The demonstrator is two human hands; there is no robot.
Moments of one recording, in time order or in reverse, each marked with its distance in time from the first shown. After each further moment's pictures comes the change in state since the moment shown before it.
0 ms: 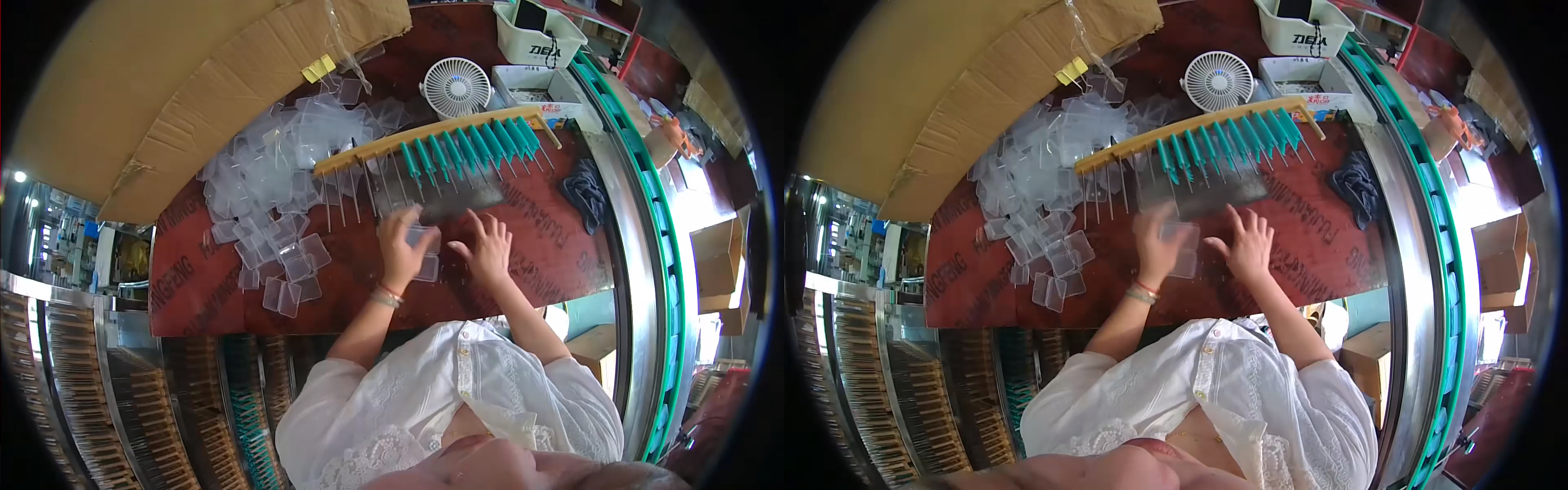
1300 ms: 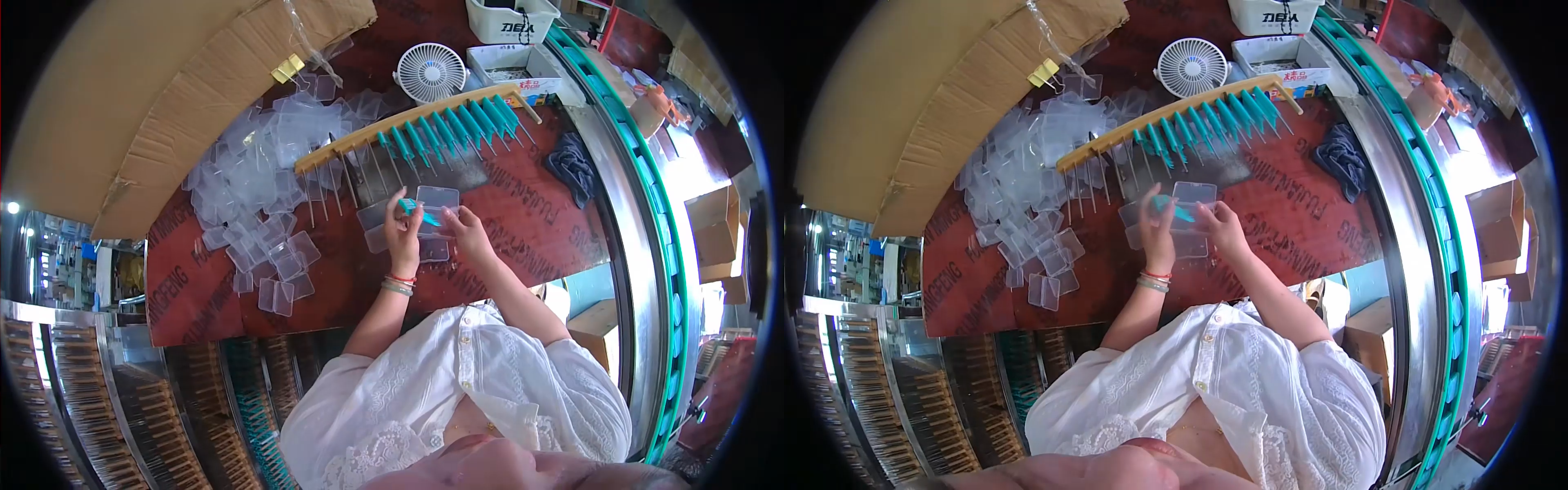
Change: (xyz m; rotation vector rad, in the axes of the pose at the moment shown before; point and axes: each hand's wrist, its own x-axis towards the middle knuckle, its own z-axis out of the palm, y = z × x) left_hand -0.015 0.019 0.039 -0.885 0.121 -0.416; right_hand -0.003 0.006 0.036 1.491 -0.285 0.690
